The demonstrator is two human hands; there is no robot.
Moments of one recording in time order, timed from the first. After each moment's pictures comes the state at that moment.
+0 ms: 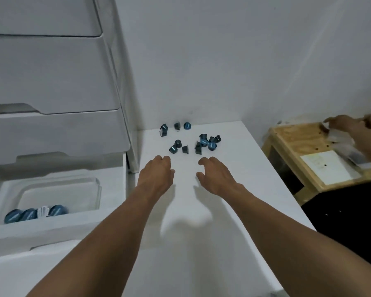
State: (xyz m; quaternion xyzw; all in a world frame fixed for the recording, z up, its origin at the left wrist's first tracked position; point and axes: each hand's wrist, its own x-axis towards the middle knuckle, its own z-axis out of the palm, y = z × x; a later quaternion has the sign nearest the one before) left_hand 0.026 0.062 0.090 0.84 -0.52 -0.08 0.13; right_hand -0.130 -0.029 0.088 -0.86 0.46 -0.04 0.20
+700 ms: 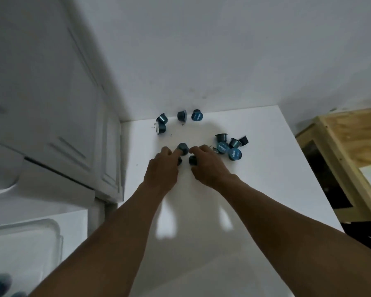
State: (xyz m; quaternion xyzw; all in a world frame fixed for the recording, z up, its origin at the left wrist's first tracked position) left_hand 0.127 -0.124 -0.033 0.80 -0.54 -0.19 0.16; right_hand 0.006 -0.215 -0.033 -0.87 0.41 0.03 0.26
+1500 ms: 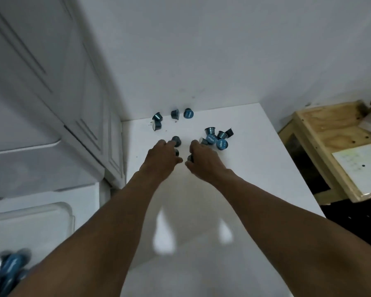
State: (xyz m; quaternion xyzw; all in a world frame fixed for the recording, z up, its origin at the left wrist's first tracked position) left_hand 0.103 -0.100 0.025 0.81 -0.52 -0.21 0.17; right_hand -0.023 -0.170 0.015 -0.87 0.43 -0.02 0.24
